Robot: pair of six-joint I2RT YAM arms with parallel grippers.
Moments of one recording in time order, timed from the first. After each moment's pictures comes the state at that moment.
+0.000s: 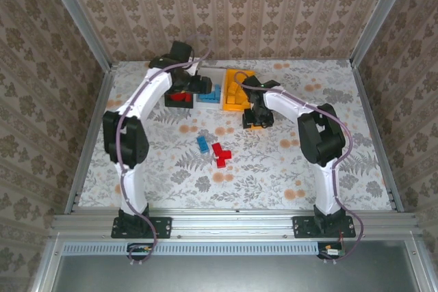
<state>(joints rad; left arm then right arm) -0.39 1.98 1.87 -0.92 0.19 -0.16 0.43 2.08 1.64 -0.97 0.02 0.39</state>
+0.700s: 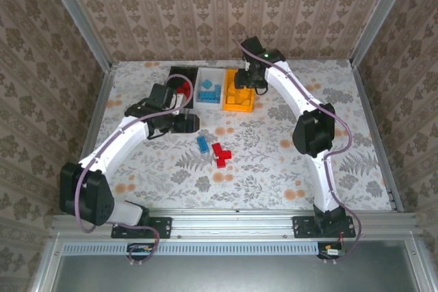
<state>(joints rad) -0.42 1.39 1.10 -0.72 0.21 -0.29 0.39 2.29 2.31 -1.09 0.03 0.33</state>
